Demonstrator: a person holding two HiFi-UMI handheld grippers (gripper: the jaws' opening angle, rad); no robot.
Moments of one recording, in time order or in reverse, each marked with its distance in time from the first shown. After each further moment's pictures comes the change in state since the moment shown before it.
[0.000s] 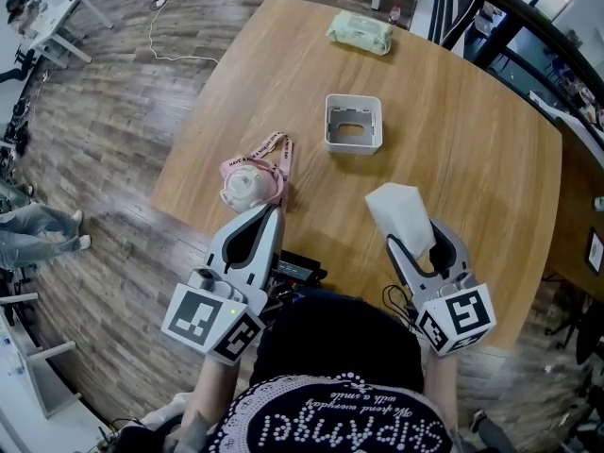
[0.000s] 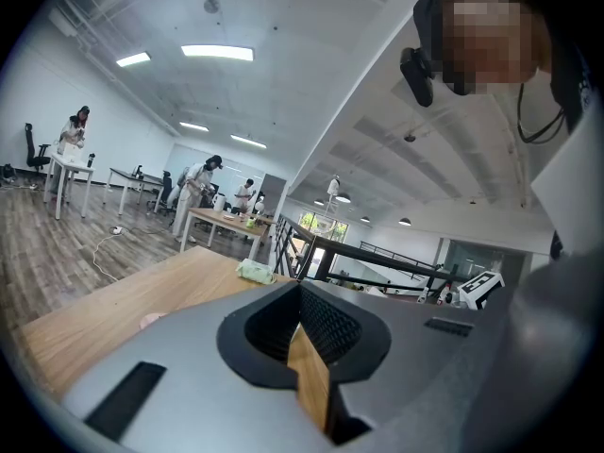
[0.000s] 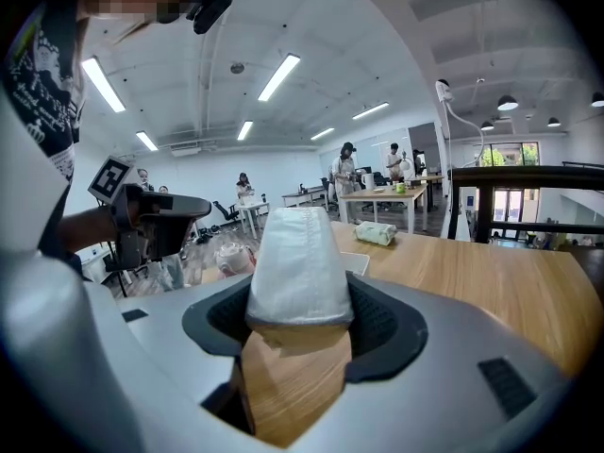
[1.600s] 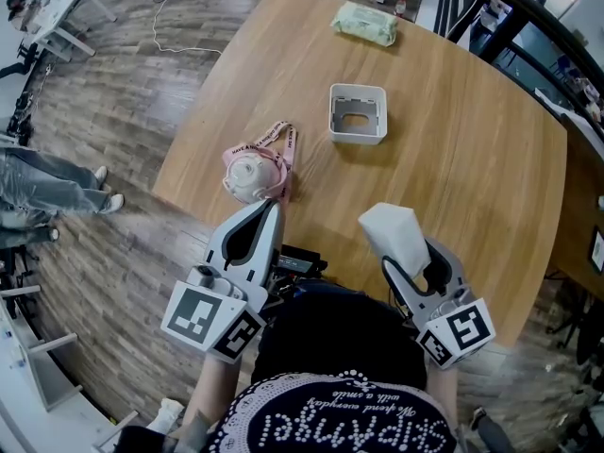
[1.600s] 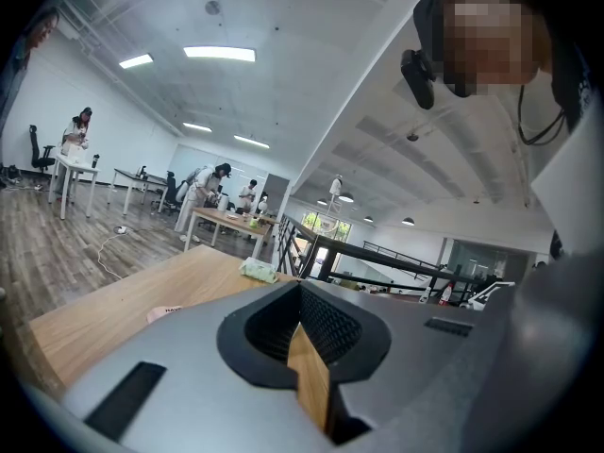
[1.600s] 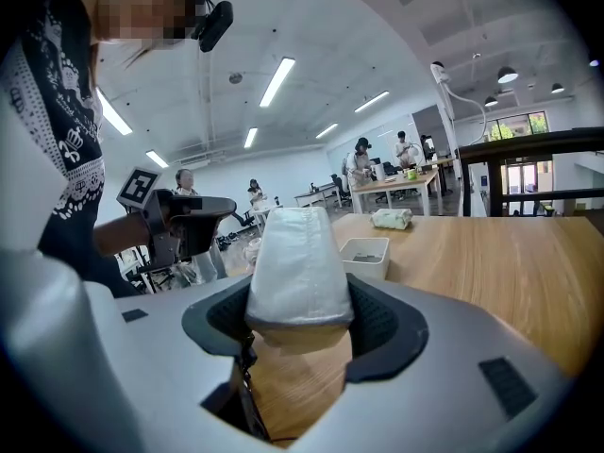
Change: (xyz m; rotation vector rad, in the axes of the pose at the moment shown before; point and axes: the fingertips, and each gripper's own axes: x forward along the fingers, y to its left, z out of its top) left arm -0.007 -0.002 -0.004 -0.004 0.006 0.024; right arm -0.024 0.029 -0.027 0.093 0.004 0.112
